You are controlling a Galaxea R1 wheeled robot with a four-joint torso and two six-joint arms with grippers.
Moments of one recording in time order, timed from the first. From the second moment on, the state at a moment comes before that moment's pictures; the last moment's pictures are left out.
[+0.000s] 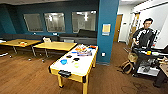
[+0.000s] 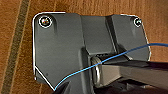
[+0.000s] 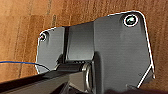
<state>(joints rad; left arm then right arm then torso) 1.52 3.02 -2.69 0.08 -0.04 -0.03 -1.53 2.87 -2.48 -0.26 0.10 0.30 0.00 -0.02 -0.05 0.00</state>
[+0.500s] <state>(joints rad) 1.52 3.02 -2.69 0.08 -0.04 -0.03 -1.53 2.88 -2.48 -0.26 0.10 0.30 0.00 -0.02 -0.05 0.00</state>
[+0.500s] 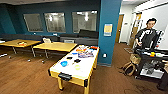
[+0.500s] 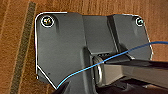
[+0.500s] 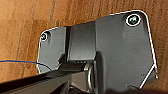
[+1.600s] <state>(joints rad) 1.52 3.02 -2.69 0.08 -0.04 -0.03 -1.53 2.87 -2.49 -0.26 0.10 0.30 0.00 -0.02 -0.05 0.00</state>
